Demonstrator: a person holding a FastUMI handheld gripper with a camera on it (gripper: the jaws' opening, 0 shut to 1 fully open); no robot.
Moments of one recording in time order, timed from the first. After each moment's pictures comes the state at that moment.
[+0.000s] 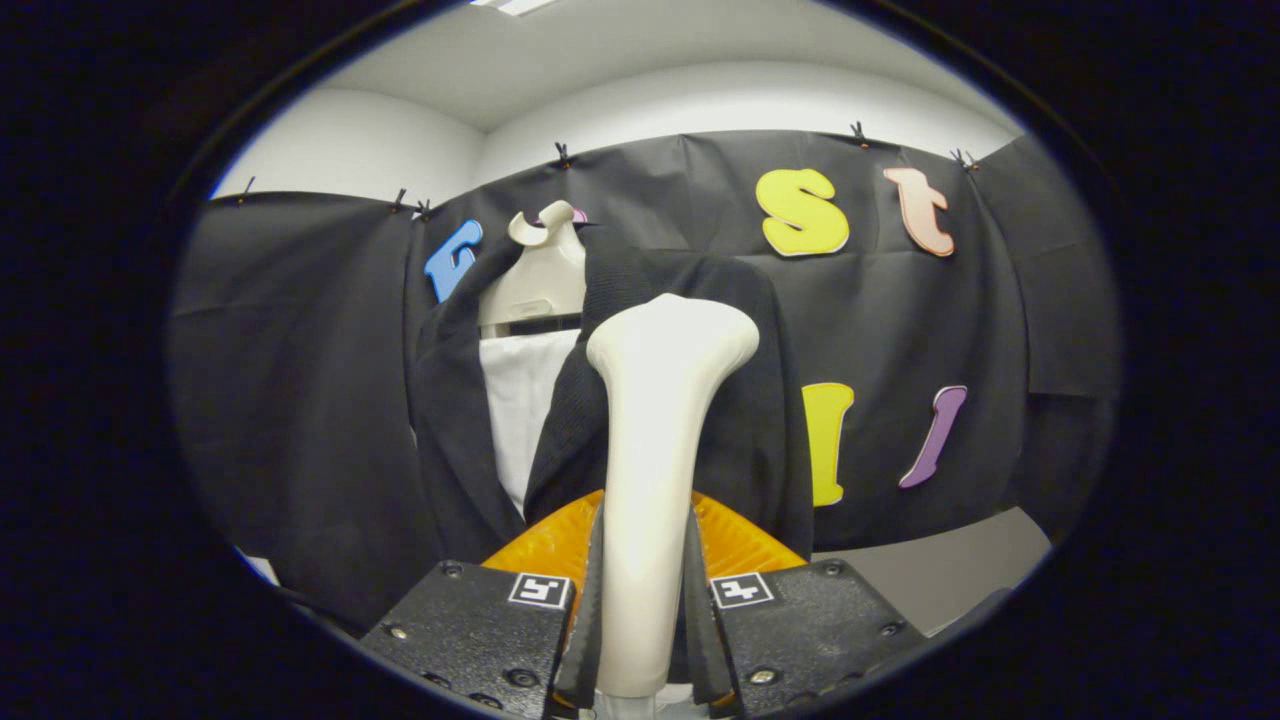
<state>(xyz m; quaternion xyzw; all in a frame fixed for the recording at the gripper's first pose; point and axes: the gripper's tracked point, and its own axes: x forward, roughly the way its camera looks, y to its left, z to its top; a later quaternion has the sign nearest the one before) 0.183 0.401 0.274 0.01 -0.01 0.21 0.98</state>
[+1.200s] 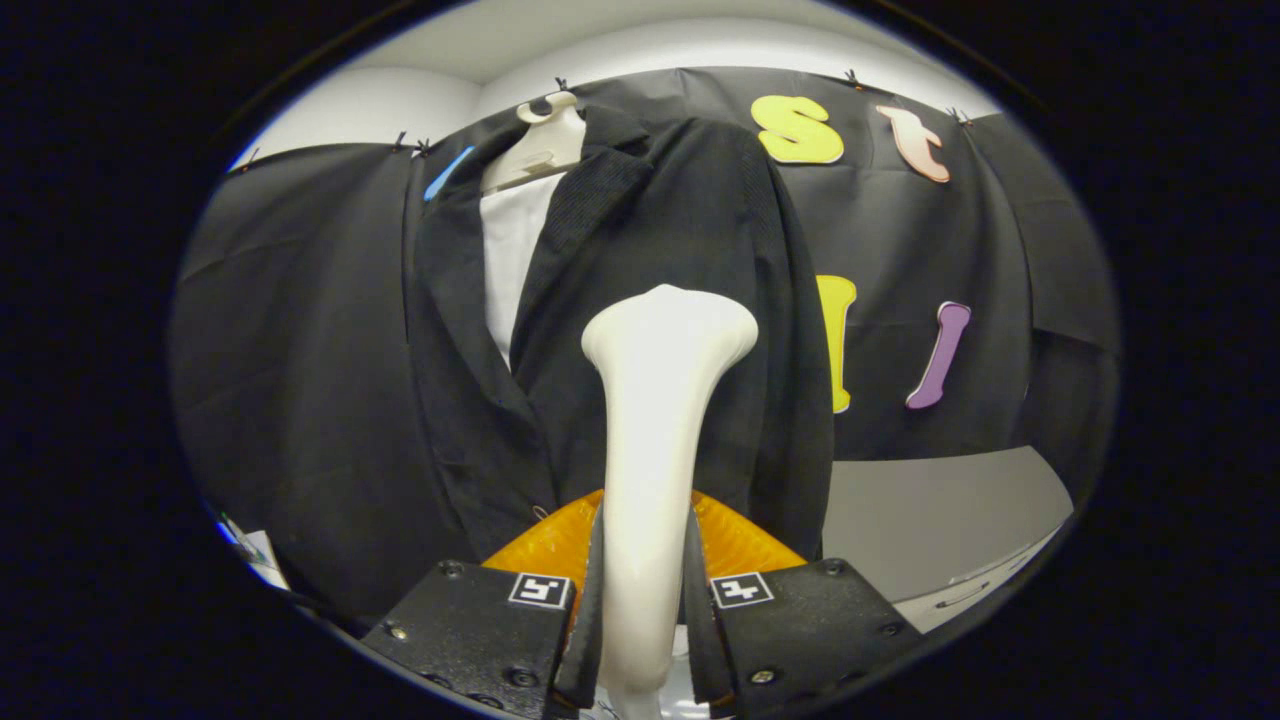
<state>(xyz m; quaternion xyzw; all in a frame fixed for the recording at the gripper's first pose) 0.172 0.388 0.149 -0.02 0.10 0.21 0.97</state>
